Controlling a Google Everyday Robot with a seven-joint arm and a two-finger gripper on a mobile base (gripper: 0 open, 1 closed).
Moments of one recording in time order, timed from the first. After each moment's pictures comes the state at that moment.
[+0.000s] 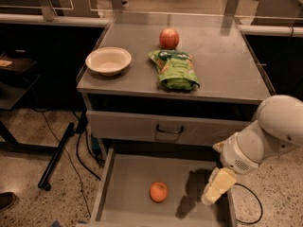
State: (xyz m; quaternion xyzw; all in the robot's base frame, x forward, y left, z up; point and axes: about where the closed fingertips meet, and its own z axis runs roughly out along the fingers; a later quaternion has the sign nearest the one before) arm 0.410 -0.177 0.681 -0.52 0.83 0.17 0.13
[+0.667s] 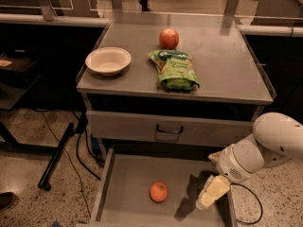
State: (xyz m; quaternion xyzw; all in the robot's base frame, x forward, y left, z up) arm 0.409 -0.168 0.632 -0.49 0.83 0.22 0.14
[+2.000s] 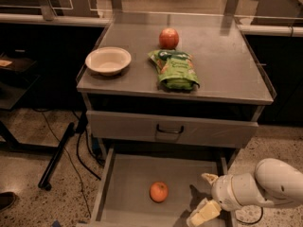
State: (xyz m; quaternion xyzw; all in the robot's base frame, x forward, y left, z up) arm 0.392 -0.153 0.545 -0.44 0.81 0.28 0.24
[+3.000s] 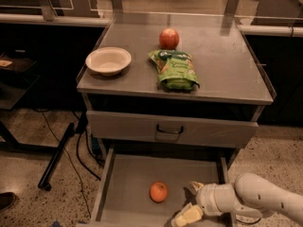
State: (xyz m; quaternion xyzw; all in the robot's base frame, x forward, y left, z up) arm 0.405 -0.118 0.465 -0.40 0.82 0.31 0.26
